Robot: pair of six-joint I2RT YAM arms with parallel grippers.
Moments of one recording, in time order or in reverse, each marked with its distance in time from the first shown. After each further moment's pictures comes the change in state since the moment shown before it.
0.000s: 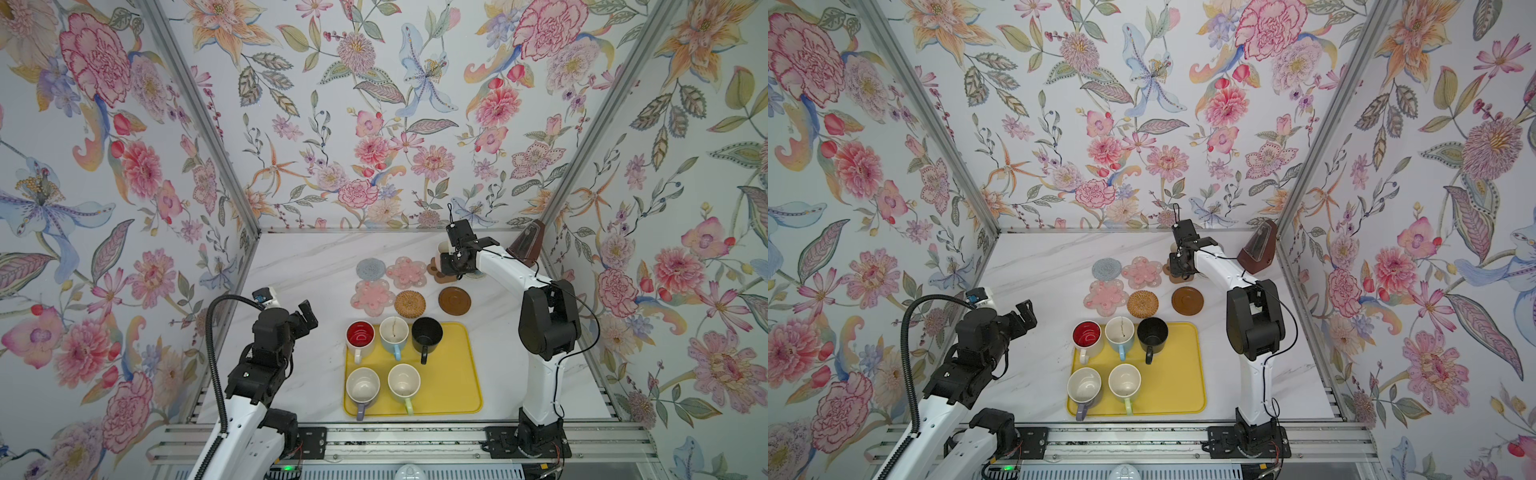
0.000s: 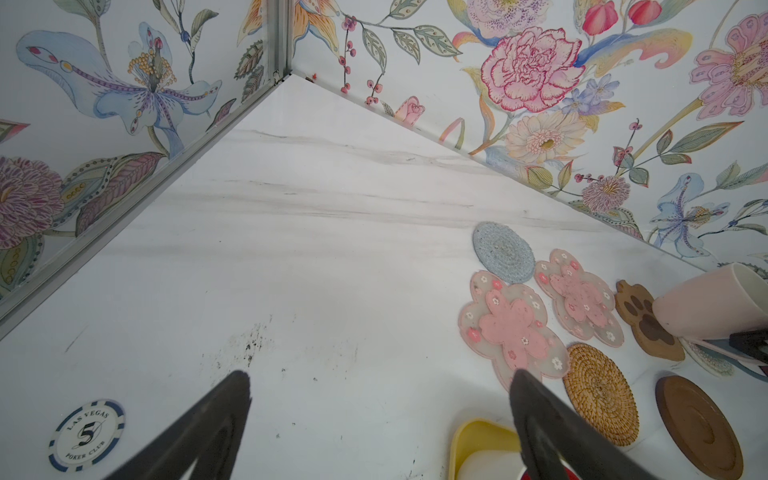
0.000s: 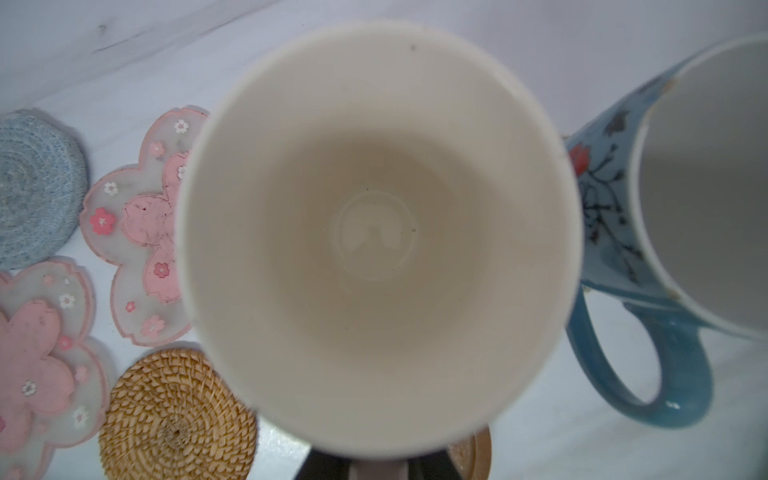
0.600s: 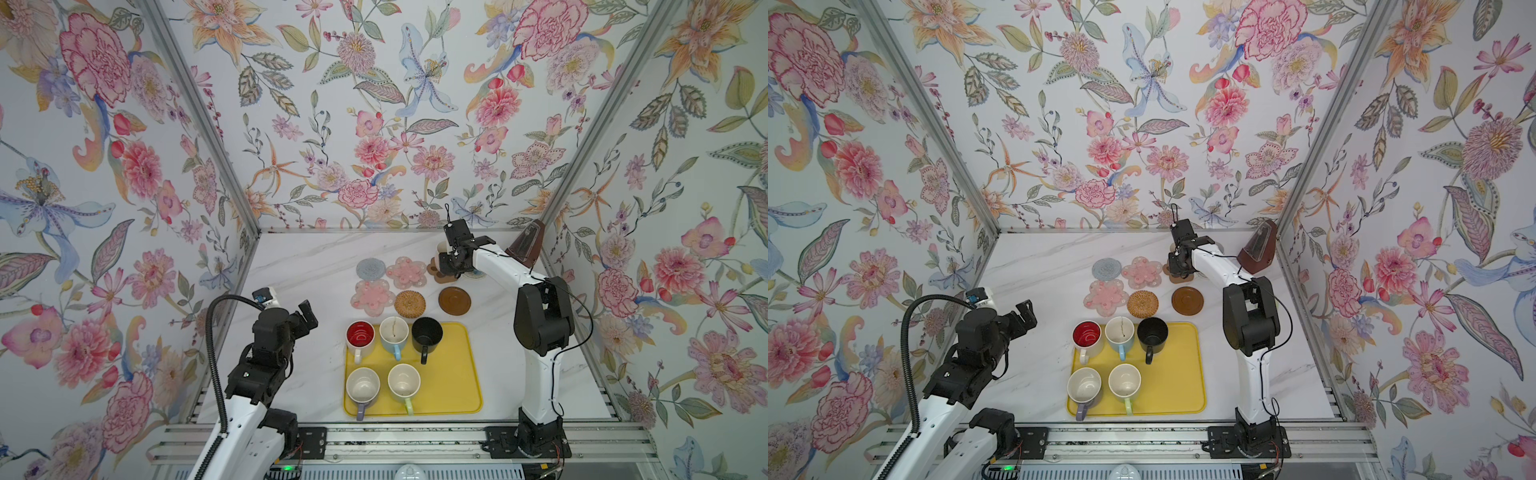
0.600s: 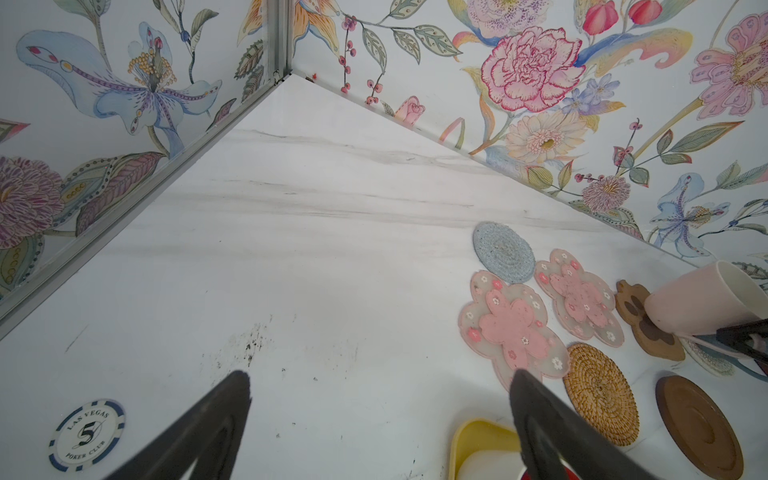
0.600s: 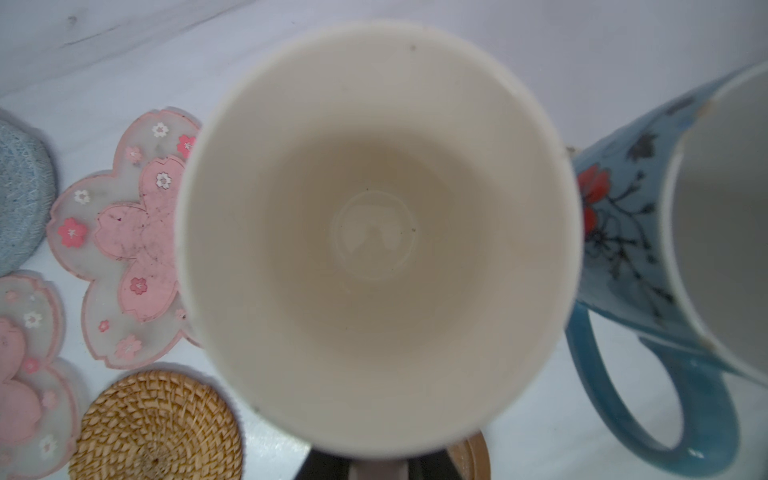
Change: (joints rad) left arm 0.000 0.000 0.000 0.000 0.000 0.000; right arm 0.000 0.045 0.039 -0.011 0.023 -0.015
